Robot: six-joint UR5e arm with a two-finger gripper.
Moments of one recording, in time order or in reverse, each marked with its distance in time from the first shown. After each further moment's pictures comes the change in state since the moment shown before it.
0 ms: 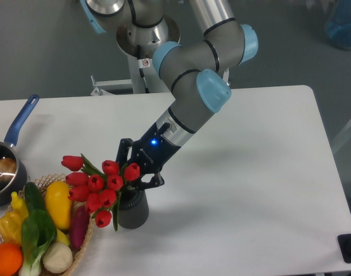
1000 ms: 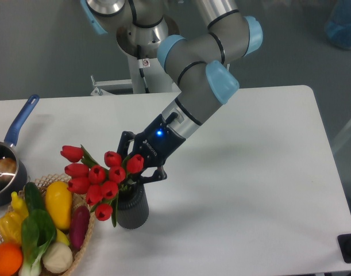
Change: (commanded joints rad) arm 0.048 0.047 -0.026 0.000 -0.109 0.005
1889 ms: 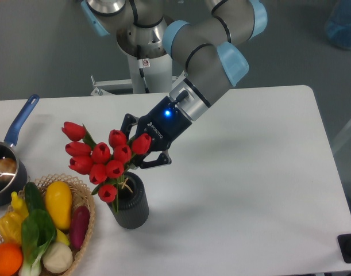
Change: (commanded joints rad) arm 0.045 0.058 -0.015 -0.002 -0.124 -0.035
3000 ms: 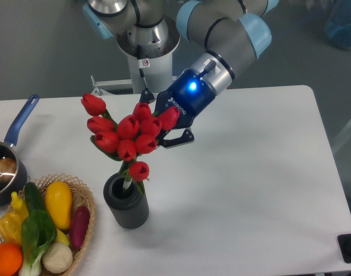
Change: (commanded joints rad) arm 0.106 0.080 0.011 -0.002 -0.104 -0.193
